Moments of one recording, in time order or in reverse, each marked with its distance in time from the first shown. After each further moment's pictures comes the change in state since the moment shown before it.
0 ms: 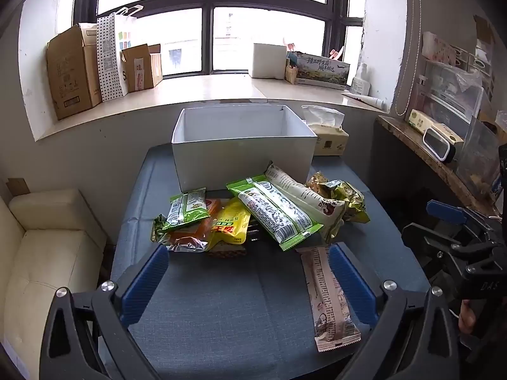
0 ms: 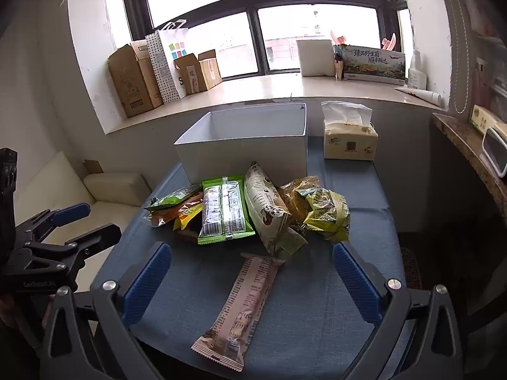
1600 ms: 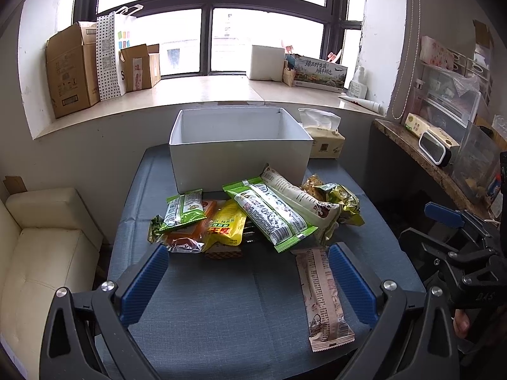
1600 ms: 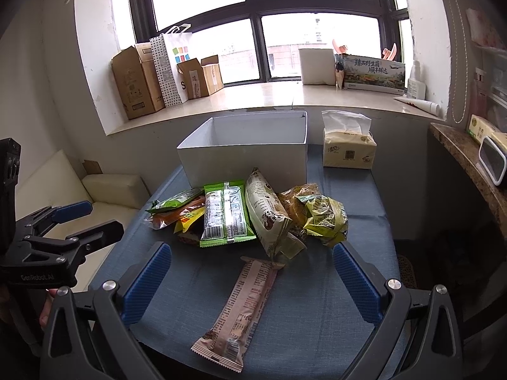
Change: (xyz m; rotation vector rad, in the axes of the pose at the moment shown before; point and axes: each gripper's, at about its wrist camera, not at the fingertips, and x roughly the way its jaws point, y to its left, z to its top) left arm -0.005 -0.001 0.003 -0.006 -0.003 -0.029; right arm -0.006 0.009 -0.002 -0.036 -0.038 -0.026
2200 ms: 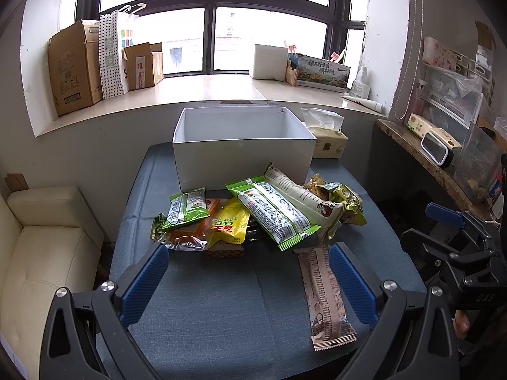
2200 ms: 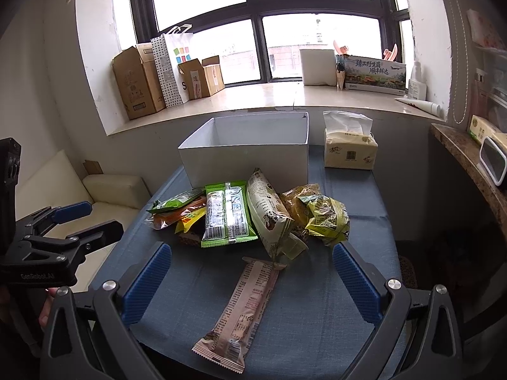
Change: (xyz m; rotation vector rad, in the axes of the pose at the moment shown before) left arm 0.000 0.004 -0.001 -0.008 0.004 0.007; right arm 0.001 0.002 -0.002 -0.002 -0.002 0.007
